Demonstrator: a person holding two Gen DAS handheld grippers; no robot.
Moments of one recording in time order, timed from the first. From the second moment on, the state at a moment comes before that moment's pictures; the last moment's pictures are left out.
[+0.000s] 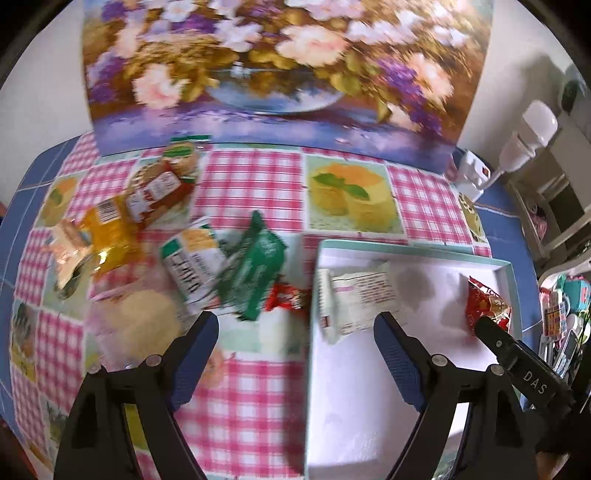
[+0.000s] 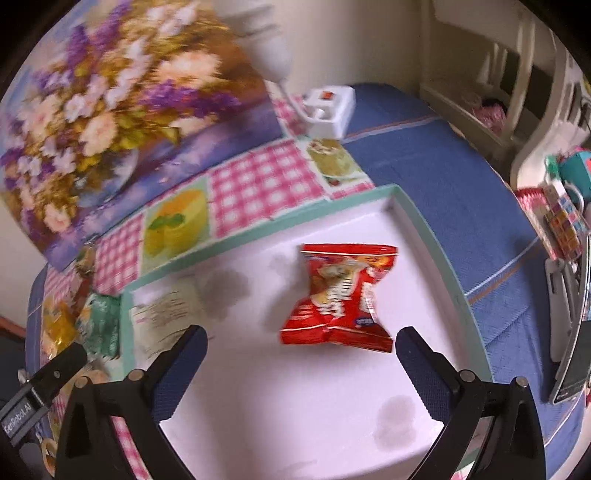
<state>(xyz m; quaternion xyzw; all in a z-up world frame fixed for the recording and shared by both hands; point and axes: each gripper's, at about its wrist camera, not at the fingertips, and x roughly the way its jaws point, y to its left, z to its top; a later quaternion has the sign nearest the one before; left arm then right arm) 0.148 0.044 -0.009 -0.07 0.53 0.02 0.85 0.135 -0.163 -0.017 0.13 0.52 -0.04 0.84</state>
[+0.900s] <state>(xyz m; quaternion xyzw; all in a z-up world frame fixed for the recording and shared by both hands) 0.079 0.178 0.020 -0.13 0.50 0.14 0.84 0.100 0.003 0.027 0.00 0.48 0.02 0.88</state>
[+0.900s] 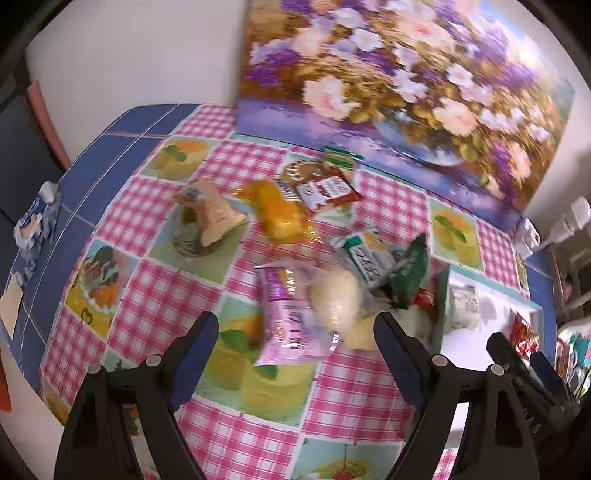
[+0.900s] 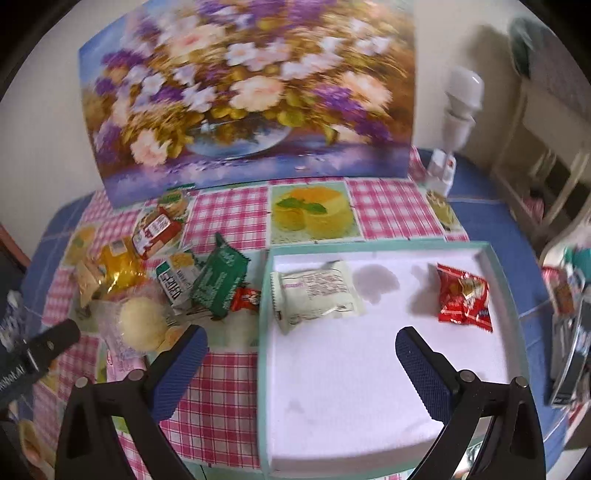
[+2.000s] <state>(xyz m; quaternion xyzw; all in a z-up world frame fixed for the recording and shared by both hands) 0.083 0.262 -0.045 -0.22 0.55 0.20 0.78 0.092 0.086 -0.036 -0.02 0.50 0.12 0.86</state>
